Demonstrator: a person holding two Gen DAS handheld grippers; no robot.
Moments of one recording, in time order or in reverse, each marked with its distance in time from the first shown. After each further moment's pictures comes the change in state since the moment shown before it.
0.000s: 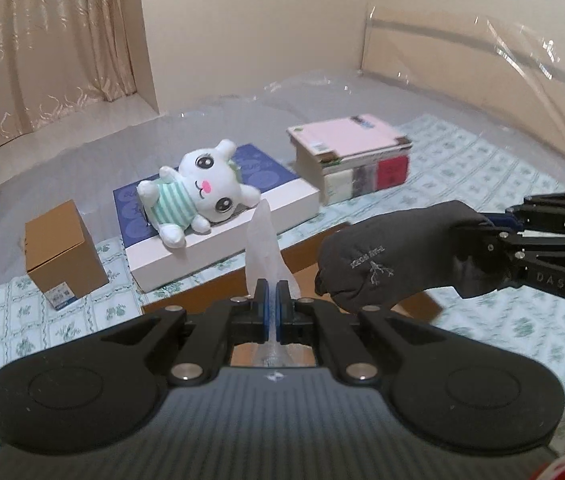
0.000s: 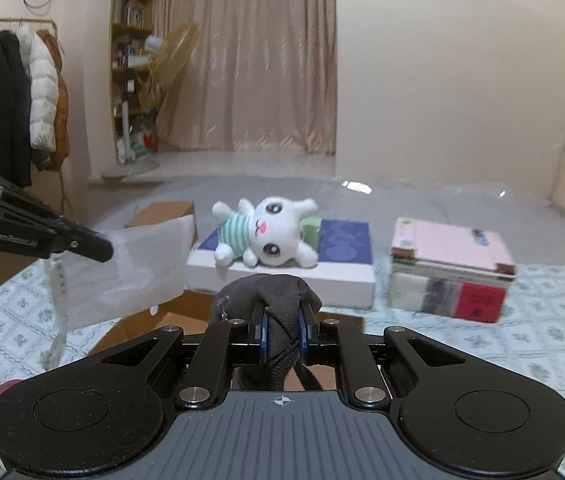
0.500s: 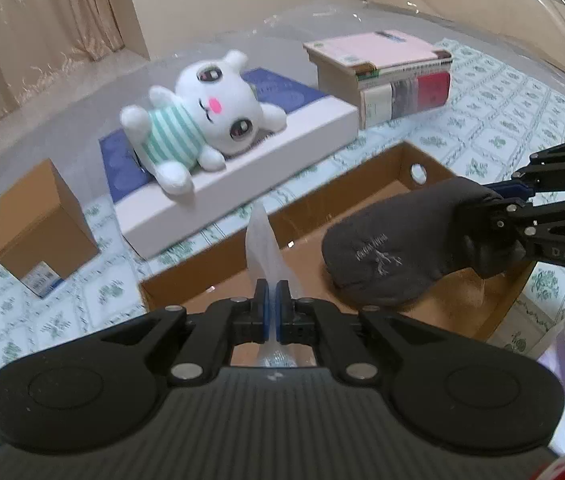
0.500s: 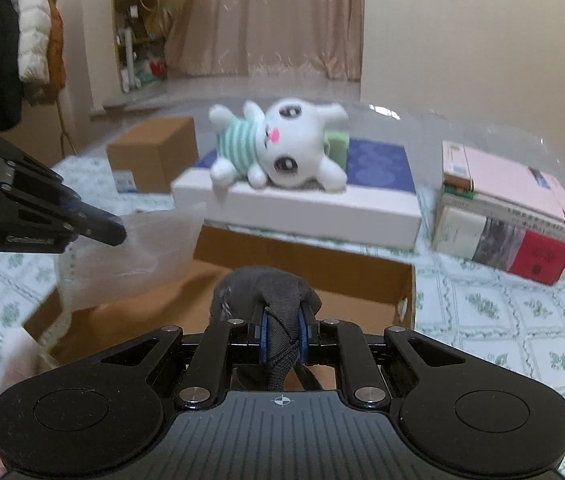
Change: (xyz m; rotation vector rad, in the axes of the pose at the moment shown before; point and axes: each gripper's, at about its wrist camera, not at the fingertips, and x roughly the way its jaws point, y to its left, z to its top) left arm 0.116 0.036 -0.032 0.078 0.164 0.019; right arm 0.118 -0.009 -0.033 -0.024 0.221 0.024
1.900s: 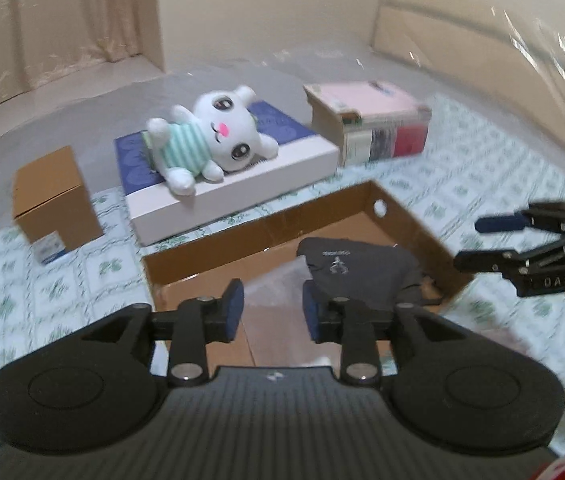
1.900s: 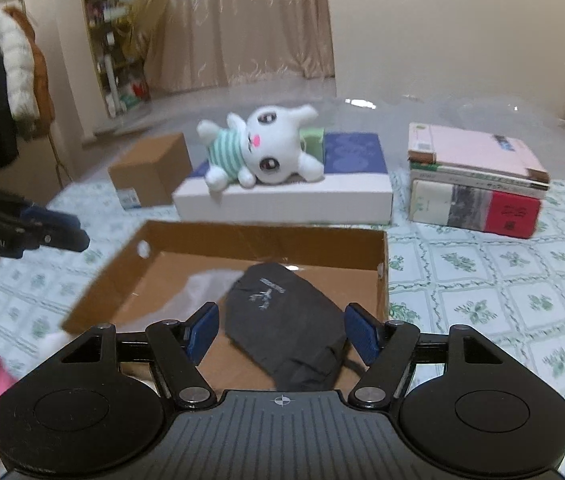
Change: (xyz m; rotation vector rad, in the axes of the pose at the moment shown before) left arm -0.096 -0.005 -0.028 -0.168 -0.113 -0.048; right arm -0.076 -0.001 -0.019 0.135 -0.044 0.011
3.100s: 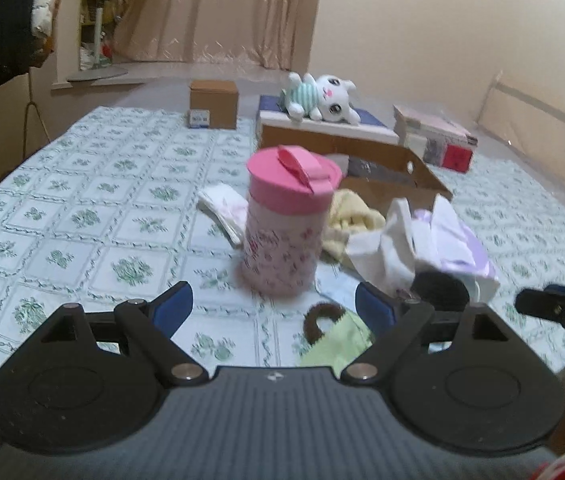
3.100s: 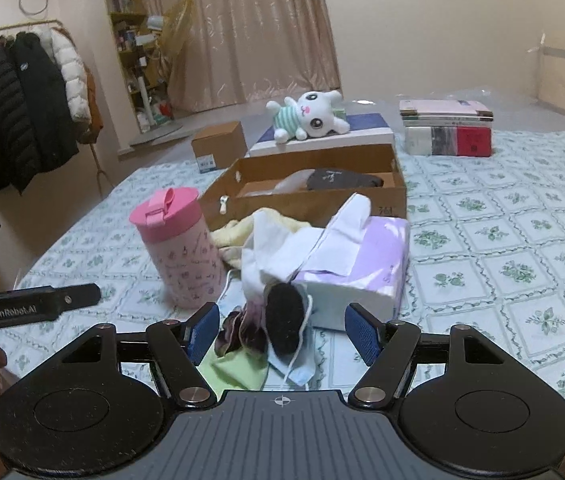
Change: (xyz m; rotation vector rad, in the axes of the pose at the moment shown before) left arm -0.184 -0.127 -0.270 -0.358 -0.157 0.299; right arm -0.197 0.110 -0.205 0.052 -0.072 0.031
